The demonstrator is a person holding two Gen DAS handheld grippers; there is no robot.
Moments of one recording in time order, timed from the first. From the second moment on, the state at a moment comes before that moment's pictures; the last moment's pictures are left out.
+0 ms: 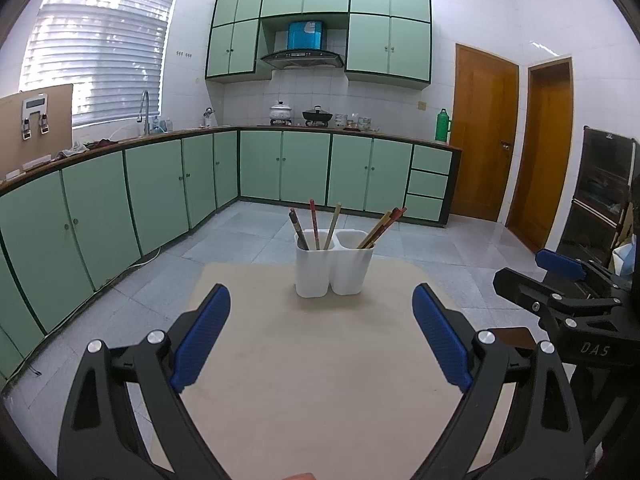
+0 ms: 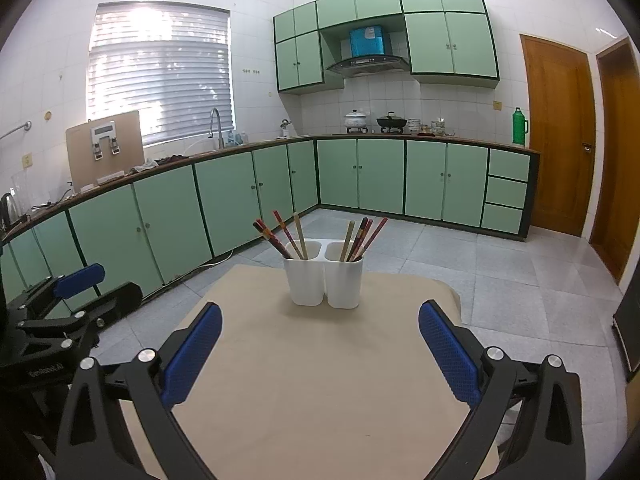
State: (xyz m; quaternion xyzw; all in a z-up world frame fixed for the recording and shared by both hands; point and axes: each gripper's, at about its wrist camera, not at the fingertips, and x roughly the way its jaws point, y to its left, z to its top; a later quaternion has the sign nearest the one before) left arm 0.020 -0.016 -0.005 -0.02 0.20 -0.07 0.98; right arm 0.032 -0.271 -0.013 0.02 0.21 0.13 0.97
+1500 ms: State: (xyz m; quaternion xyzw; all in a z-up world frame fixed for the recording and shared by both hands) left arm 0.019 -0.014 -0.007 -0.01 0.20 -0.07 0.98; right arm 0.033 -0.270 -0.010 0.02 0.20 0.13 0.97
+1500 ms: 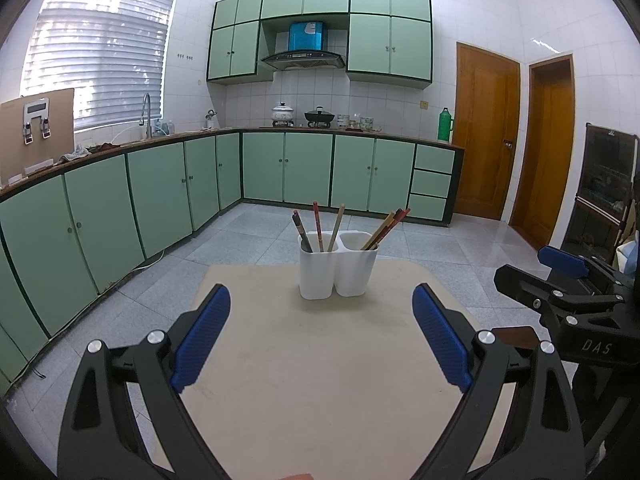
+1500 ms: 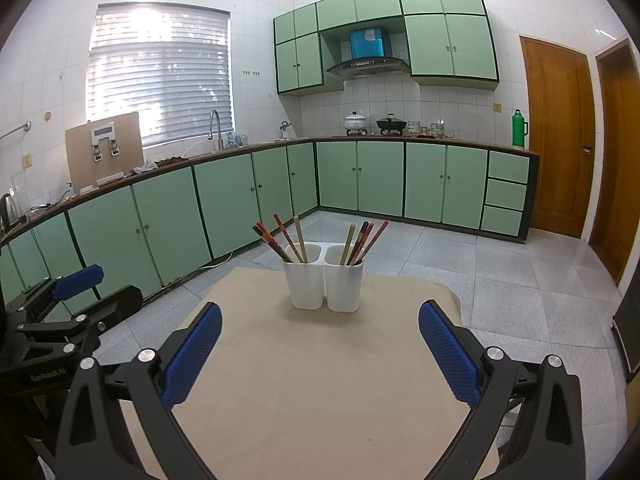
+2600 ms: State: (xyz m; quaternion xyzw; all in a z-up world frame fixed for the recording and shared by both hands) left arm 0.020 -0.011 -0.006 -0.01 0.20 -0.07 0.98; right arm 0.035 -0.269 -0.010 0.01 0.21 0.13 0.97
